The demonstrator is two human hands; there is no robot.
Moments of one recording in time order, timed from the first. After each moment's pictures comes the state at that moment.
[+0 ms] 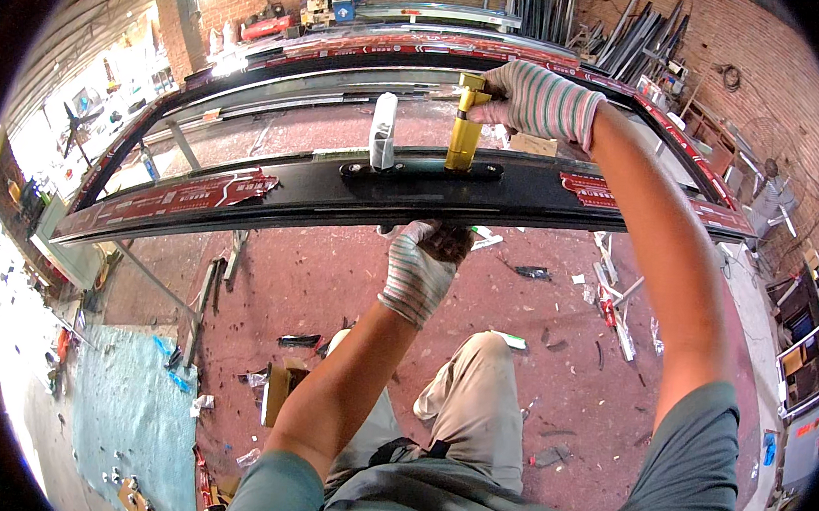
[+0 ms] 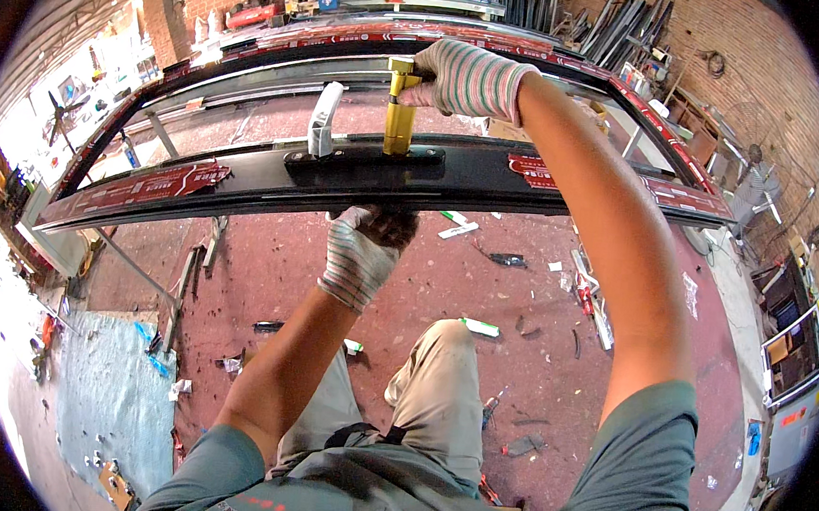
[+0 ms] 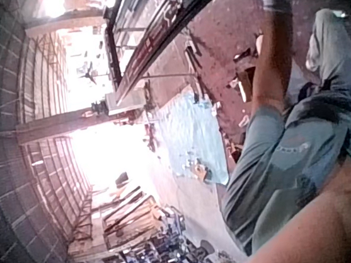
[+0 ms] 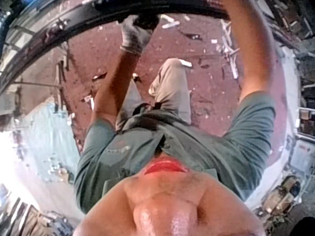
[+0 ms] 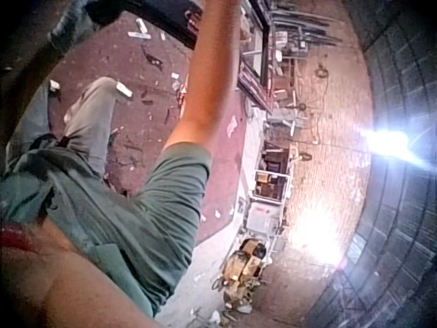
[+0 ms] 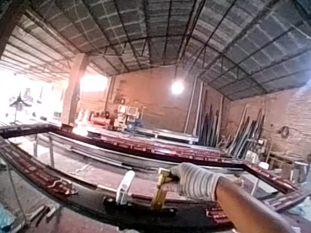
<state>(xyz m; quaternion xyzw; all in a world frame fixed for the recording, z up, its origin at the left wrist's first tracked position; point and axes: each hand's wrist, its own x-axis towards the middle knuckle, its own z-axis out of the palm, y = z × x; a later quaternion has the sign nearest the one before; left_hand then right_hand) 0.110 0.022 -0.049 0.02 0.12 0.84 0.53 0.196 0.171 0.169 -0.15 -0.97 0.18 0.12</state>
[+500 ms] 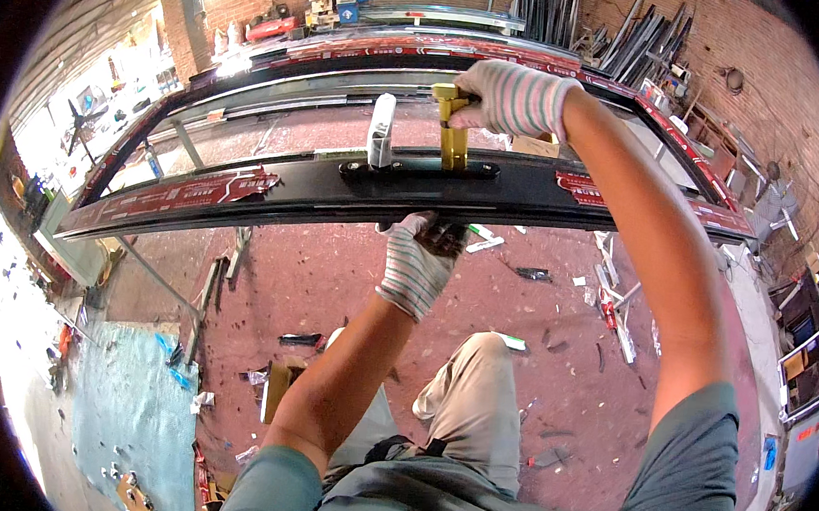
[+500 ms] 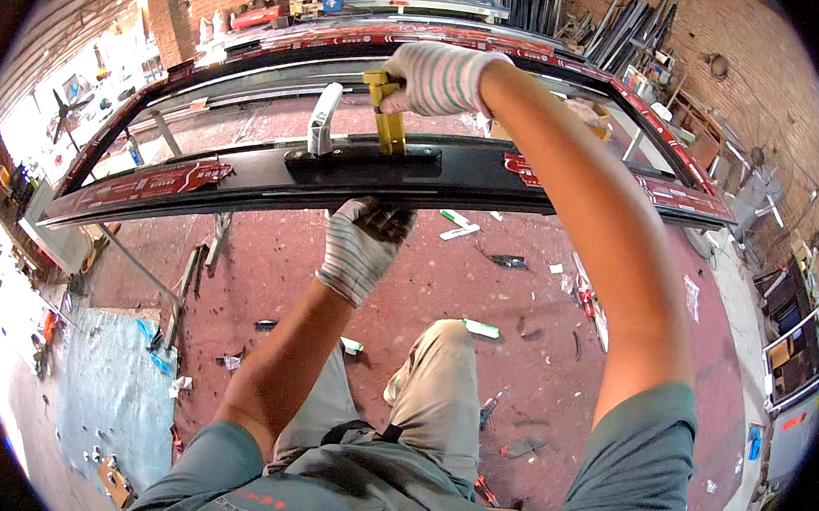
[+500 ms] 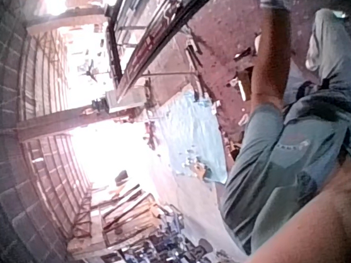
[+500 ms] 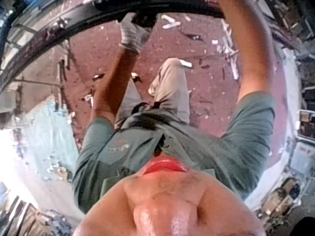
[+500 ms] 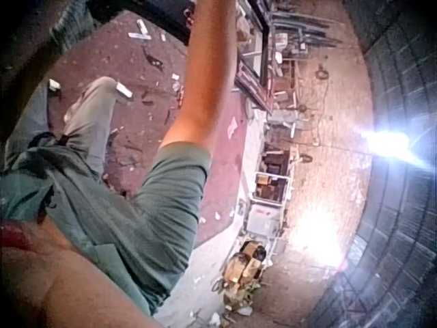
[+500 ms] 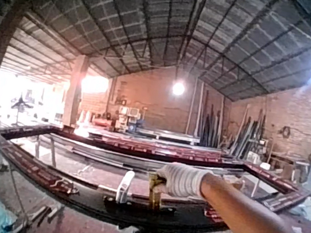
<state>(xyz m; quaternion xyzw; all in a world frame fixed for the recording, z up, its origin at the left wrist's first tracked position) 0.108 0.024 -0.043 -0.01 0.12 0.84 0.53 0.188 0.125 0.193 -0.13 -0.99 -0.01 0.05</state>
